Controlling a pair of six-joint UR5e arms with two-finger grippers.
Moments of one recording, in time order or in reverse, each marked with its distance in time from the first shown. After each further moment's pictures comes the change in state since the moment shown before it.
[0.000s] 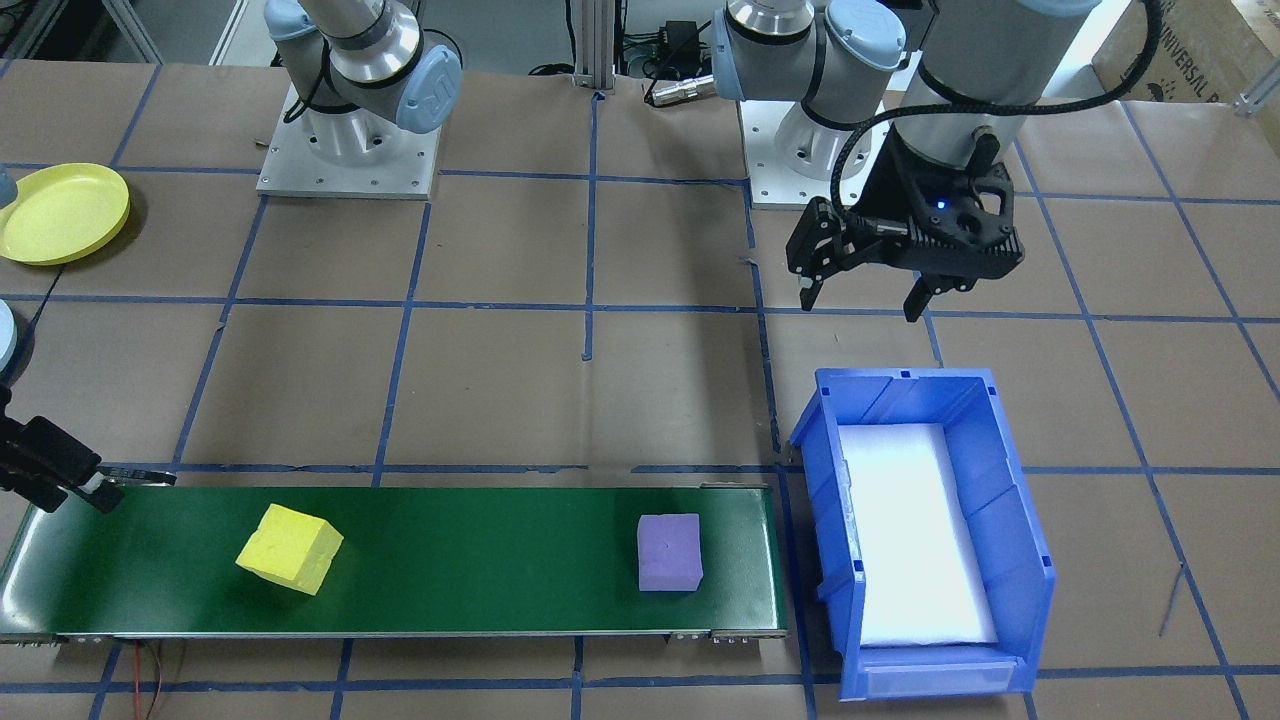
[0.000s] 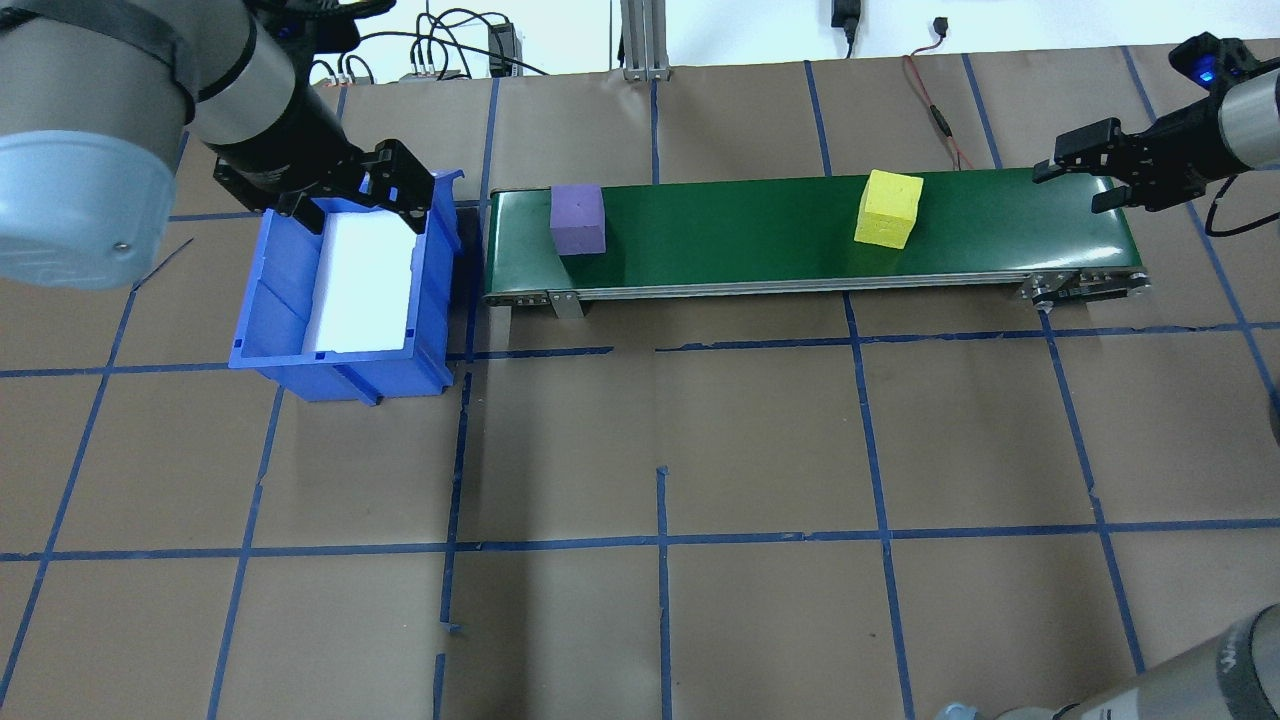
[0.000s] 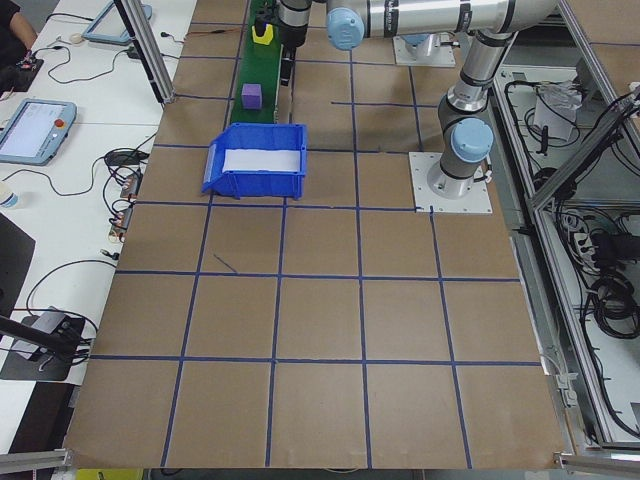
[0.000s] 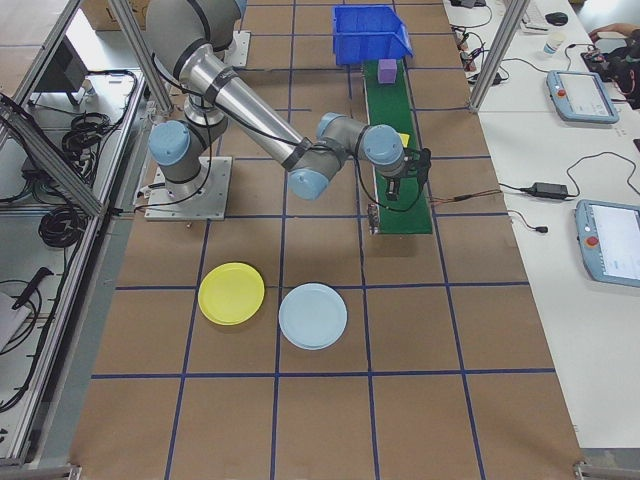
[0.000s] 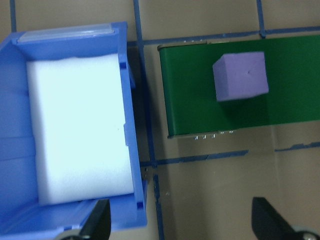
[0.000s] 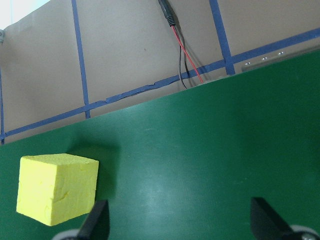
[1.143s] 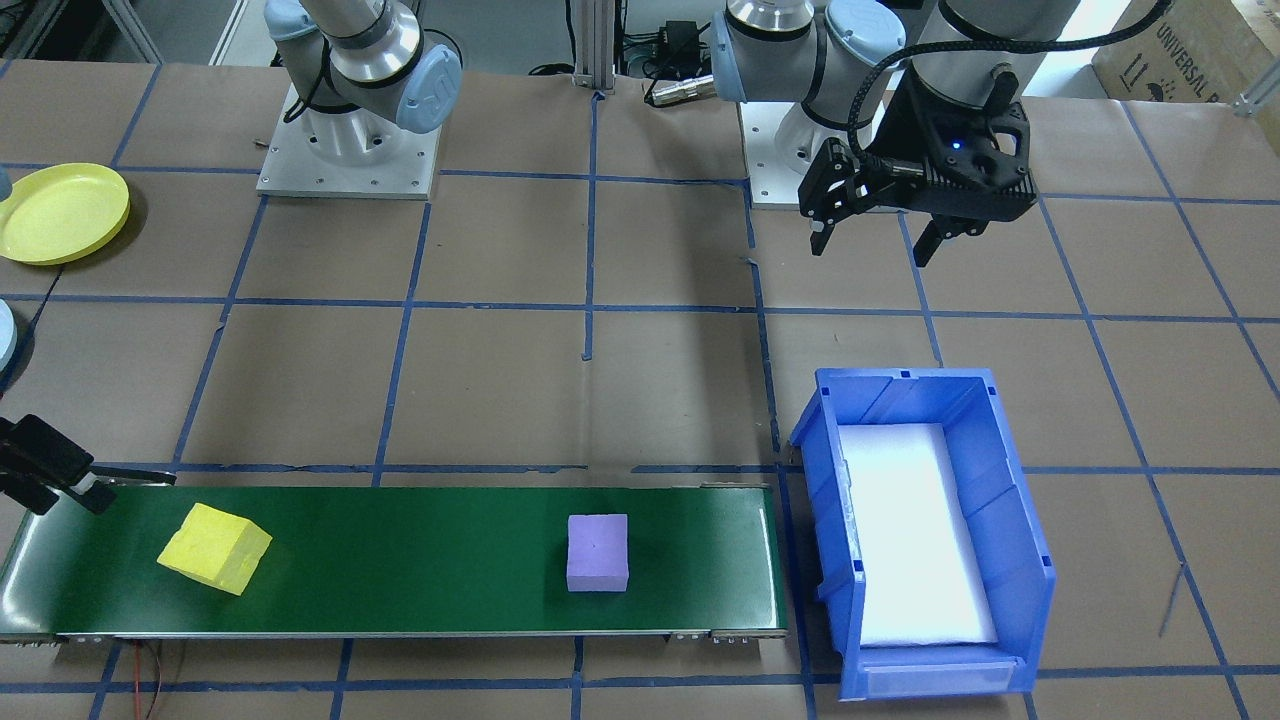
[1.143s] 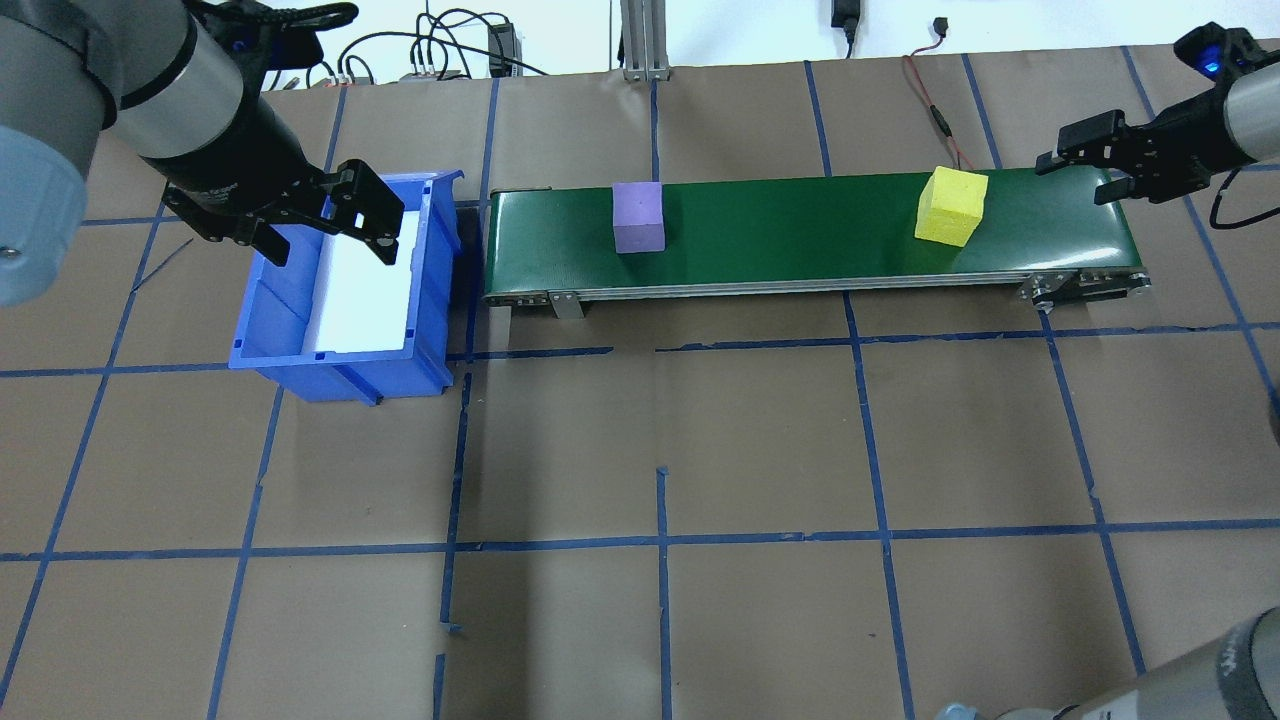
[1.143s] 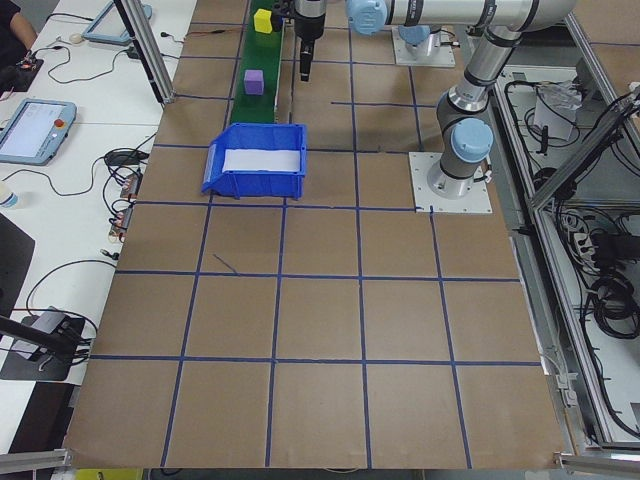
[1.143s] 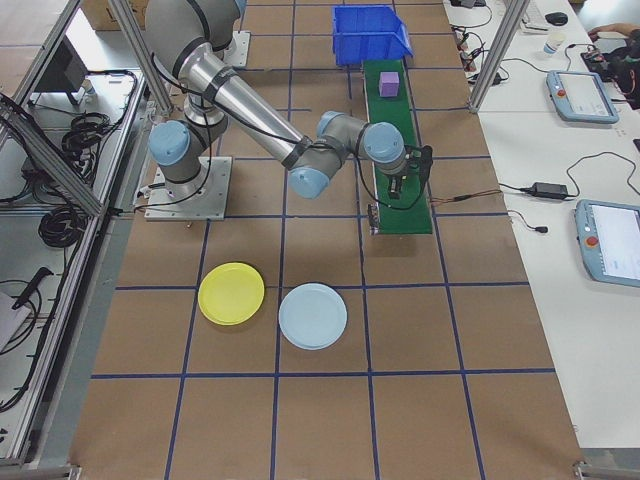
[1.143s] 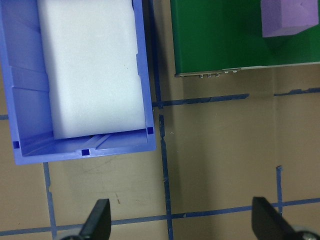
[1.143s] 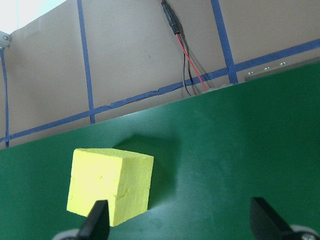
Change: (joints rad) left arm 0.014 0.053 0.011 -0.107 -0.001 0.010; right arm 0.001 -0.004 -0.010 0.000 0.007 -0.004
